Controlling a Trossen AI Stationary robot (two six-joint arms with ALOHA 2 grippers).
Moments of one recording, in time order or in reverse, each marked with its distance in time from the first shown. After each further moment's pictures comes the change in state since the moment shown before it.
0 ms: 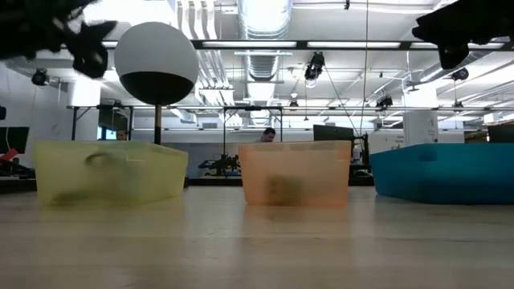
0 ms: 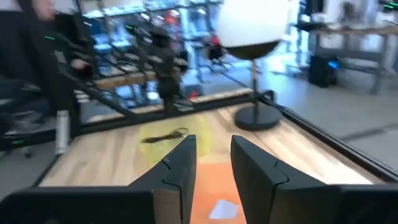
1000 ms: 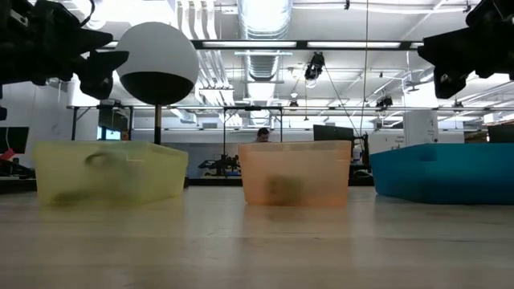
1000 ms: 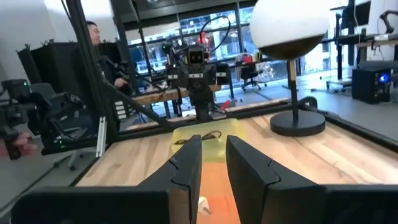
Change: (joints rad) left arm 0.061 0.006 -0.149 0.085 -0.012 0.112; right arm -0.006 -0.174 -0.320 0.307 -0.156 -0.024
